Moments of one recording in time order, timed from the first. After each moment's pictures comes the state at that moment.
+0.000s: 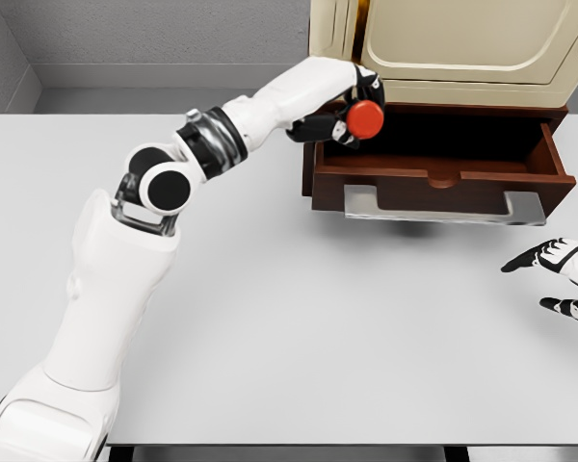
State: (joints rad) left arm -0.63 0.00 -0.35 -1.60 -0.58 -0.15 -0.61; right arm 0.38 -0.95 -0.23 -1.77 0.14 -0.61 0.38
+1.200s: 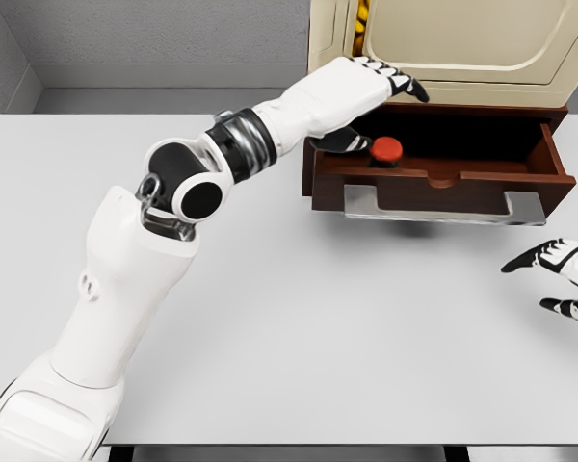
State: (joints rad) left arm -0.67 0.00 -0.45 -1.64 -0.77 -0.16 -0.61; right arm 0.38 -0.95 -0.23 -1.77 0.14 -0.61 0.38
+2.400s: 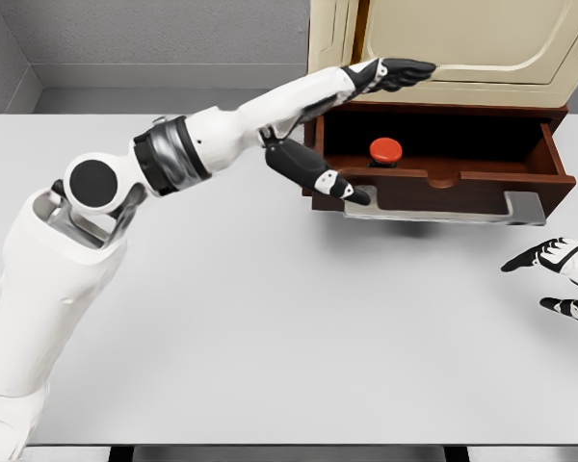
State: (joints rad) left arm -0.65 0.26 -0.47 -1.80 0.27 0.09 -0.61; right arm 0.38 -0.95 -0.23 -1.77 0.14 -0.61 0.38
